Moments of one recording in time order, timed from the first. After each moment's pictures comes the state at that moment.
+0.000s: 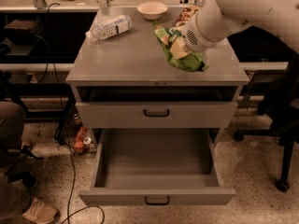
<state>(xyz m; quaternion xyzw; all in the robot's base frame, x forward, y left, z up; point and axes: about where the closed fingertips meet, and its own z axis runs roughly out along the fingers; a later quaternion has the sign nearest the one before) 0.637 -0.090 0.927 -0.33 0.87 0.06 0.35</state>
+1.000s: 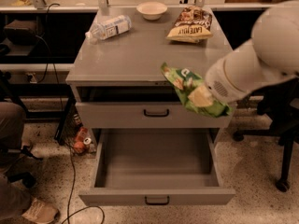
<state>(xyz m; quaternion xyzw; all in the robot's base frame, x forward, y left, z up) 0.507 -0.125 0.879 -0.38 0.87 0.06 0.29</state>
